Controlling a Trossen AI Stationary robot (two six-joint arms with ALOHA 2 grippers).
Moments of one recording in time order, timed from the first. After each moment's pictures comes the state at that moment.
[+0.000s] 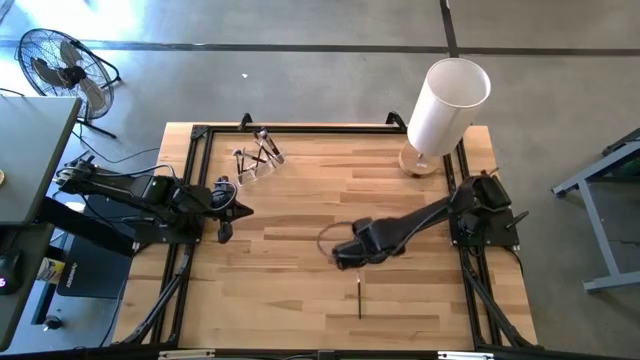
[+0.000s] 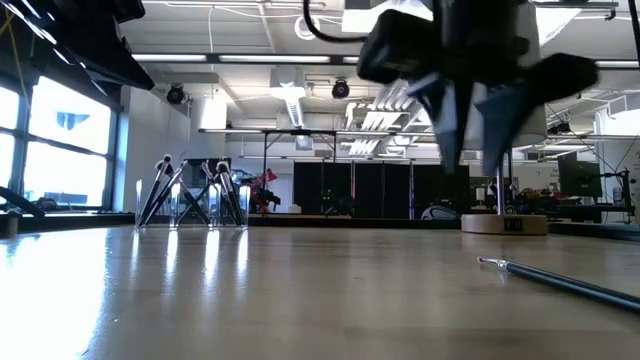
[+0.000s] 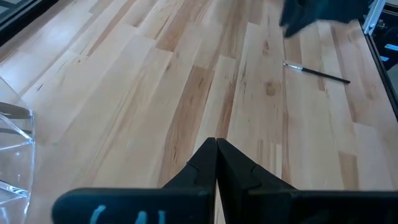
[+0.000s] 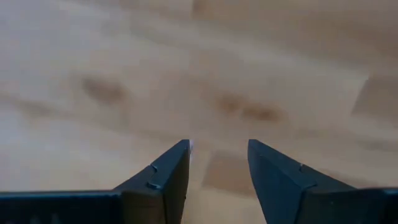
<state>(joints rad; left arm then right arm) -0.24 0.59 0.58 -0.58 -0.29 -0.39 0.33 1.88 1.42 -1.03 0.06 1.67</state>
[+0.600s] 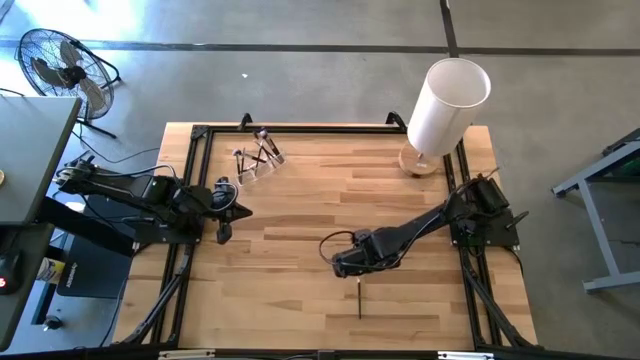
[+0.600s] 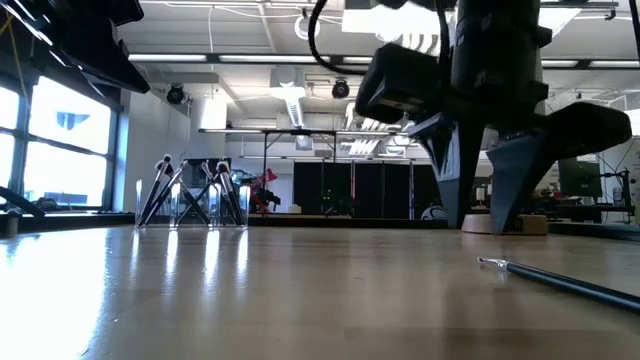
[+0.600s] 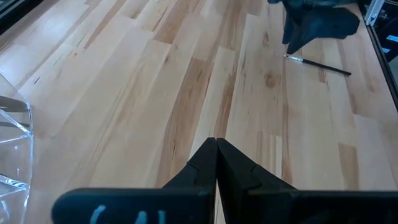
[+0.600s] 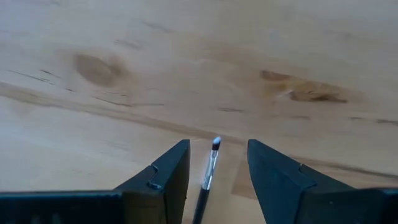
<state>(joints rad) -0.24 0.59 0.58 -0.60 -0.28 -0.39 0.35 1.91 1.27 -0.74 0.00 1.76</state>
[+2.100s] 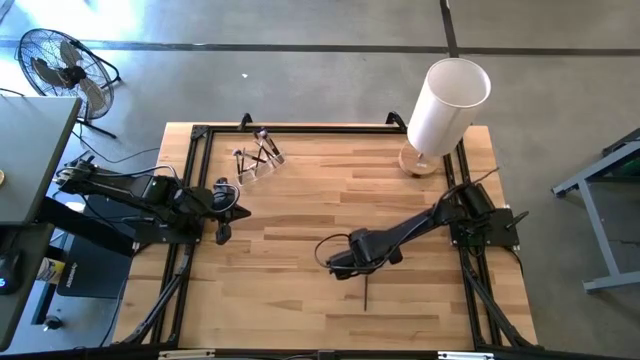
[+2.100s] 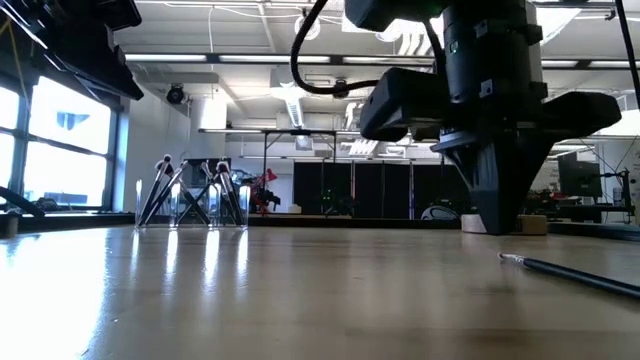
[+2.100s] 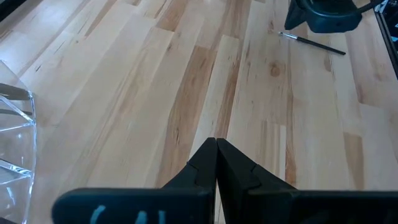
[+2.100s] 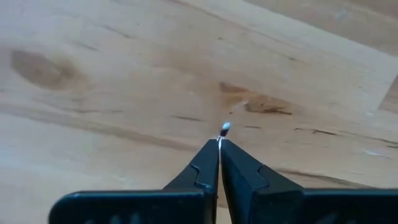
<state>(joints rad) -0.24 0.59 0.58 -0.65 -0.27 -0.40 0.34 2.01 1.43 -1.01 0.01 1.64</state>
